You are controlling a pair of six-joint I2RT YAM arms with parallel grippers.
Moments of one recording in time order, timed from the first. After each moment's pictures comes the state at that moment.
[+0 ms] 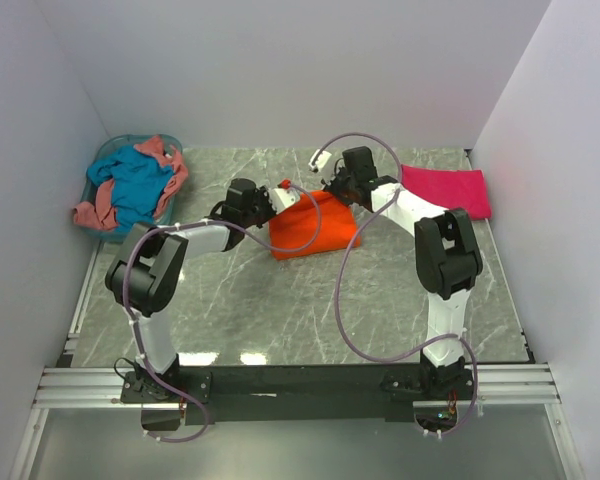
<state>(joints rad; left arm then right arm) -0.44 1.86 1.07 0.36 0.18 0.67 0.36 2.00 1.49 -0.21 -0.13 -0.65</state>
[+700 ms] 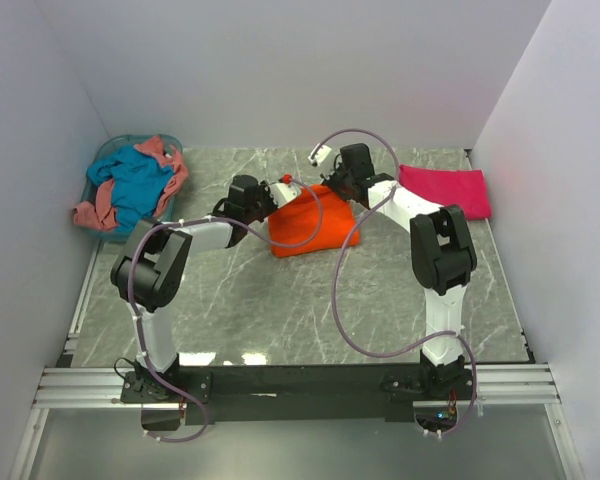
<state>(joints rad) -0.44 1.91 1.11 0.40 0.12 0.67 0.36 2.05 1.54 -0.18 -0.07 -0.61</state>
